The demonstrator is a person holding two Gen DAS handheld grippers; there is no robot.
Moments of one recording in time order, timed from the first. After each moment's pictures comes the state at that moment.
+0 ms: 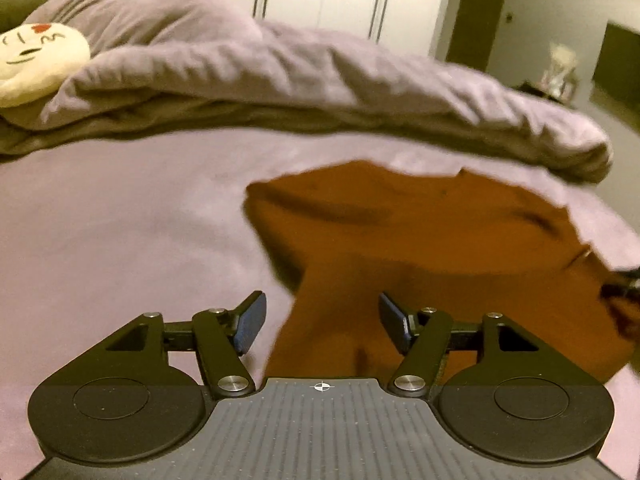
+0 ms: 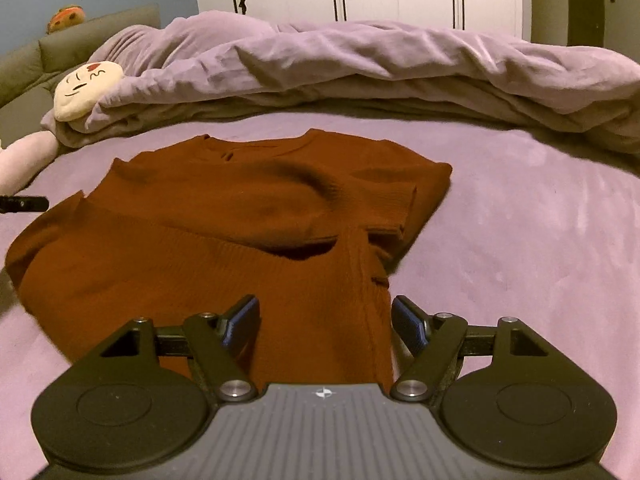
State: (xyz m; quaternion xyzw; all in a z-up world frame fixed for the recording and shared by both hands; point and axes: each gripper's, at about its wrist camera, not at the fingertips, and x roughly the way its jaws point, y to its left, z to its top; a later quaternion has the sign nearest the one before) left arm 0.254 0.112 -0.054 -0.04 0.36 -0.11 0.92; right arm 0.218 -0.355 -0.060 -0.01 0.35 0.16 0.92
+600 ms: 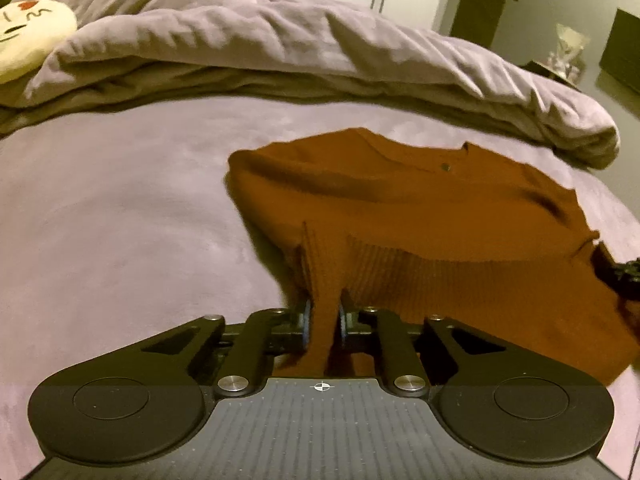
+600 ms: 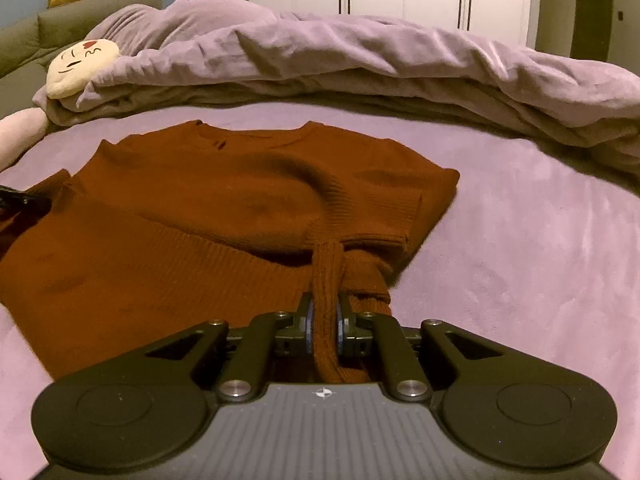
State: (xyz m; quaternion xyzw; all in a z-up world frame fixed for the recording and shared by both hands) left arm 0.267 0.099 -0.062 -0.05 0.39 -0.11 0.91; right arm 0.231 -0.339 -0.066 -0.04 0.36 0.14 0.92
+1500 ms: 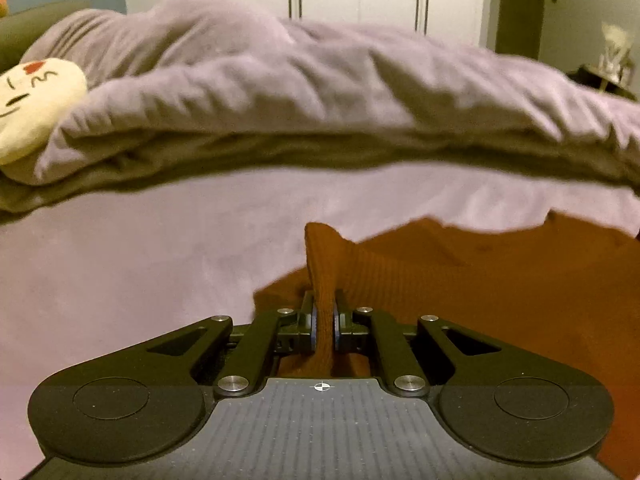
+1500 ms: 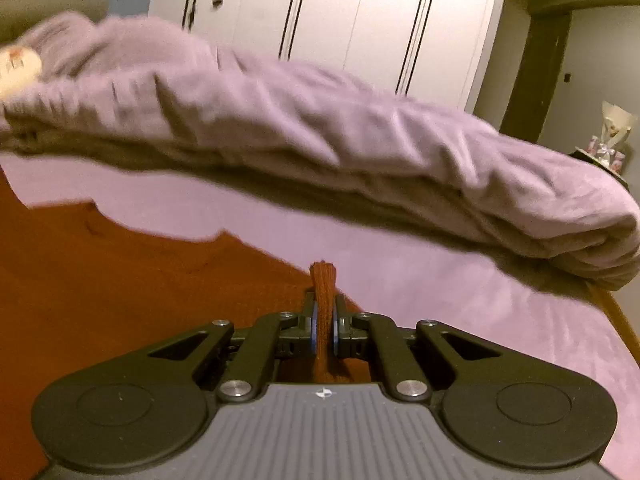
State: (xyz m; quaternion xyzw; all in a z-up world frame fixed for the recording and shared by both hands) left arm 0.389 0.078 -0.057 0.01 0.36 -0.02 0.93; right arm 0.351 -0.296 -0.042 -0.12 0.29 0.02 0.95
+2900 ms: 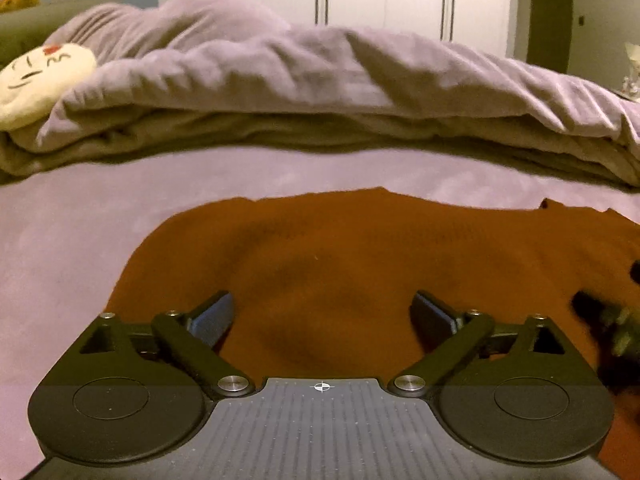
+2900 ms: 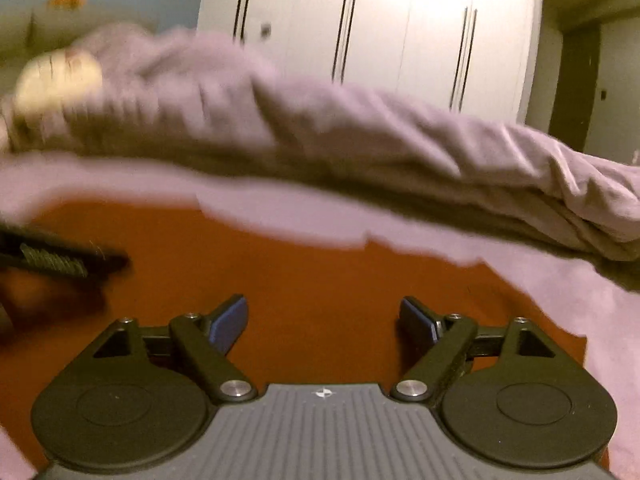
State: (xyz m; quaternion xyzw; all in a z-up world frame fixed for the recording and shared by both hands) left arm 0.377 0.002 -0.107 -0.02 0.32 0.03 0.95; right arm 0.332 -0.211 -0.088 -0.09 0.25 0.08 0.96
